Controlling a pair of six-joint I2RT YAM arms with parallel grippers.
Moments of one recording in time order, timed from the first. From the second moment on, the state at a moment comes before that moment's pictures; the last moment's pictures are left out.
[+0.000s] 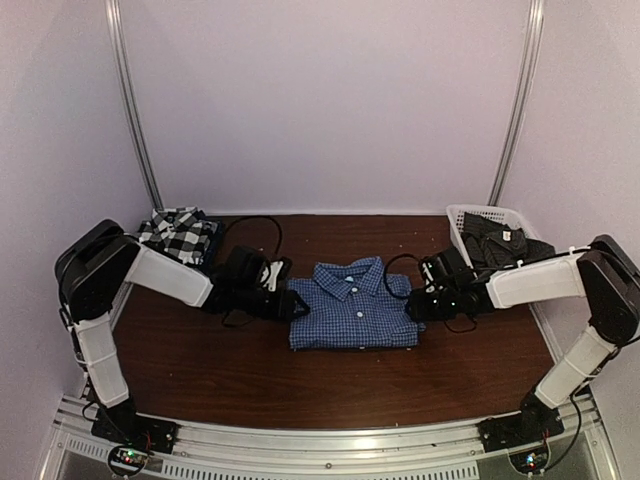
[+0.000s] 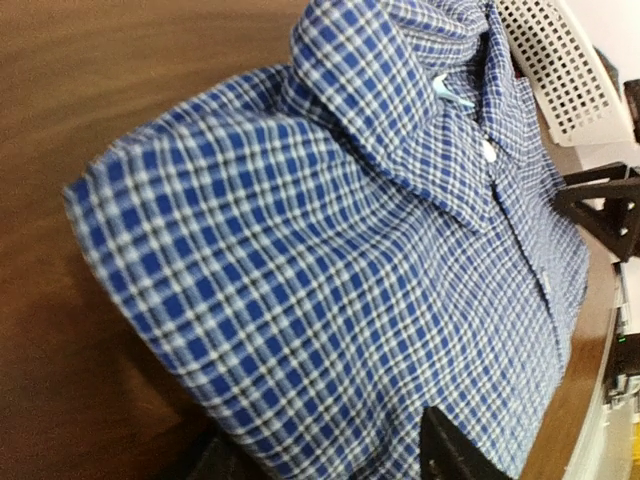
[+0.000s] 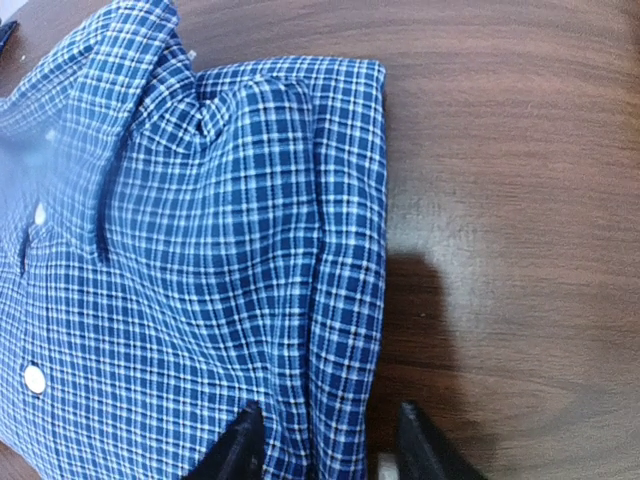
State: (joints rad) left arm -0.68 1.91 0.93 0.26 0.37 -0.51; right arm 0.56 1.58 0.74 -0.08 0.07 0.53
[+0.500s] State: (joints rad) left arm -0.46 1.70 1.18 -0.23 -0.24 -0.28; right arm 0.58 1.39 0.70 -0.09 0.08 0.52
